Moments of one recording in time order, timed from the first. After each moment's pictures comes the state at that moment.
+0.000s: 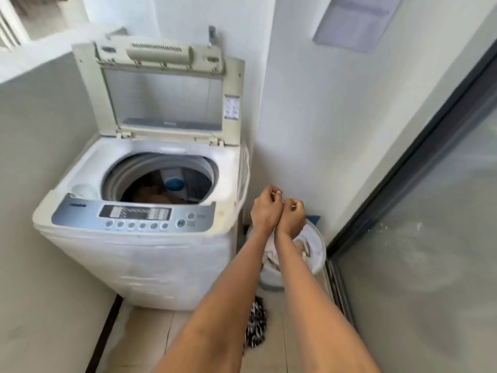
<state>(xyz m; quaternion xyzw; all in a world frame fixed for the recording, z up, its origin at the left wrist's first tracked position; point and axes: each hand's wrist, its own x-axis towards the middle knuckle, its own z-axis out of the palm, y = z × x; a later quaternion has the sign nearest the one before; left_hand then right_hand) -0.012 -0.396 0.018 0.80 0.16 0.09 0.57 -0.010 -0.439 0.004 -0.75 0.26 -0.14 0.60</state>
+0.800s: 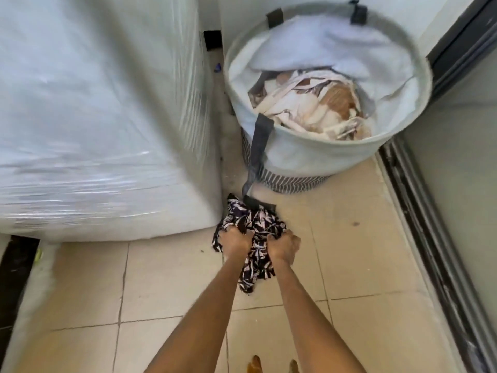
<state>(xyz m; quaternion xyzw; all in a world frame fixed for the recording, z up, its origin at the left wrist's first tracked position) -0.071 -0.406 -0.715 0.82 0.38 -0.23 0.37 -0.072 -0.502 -0.713 -0.82 0.36 0.24 0.38</state>
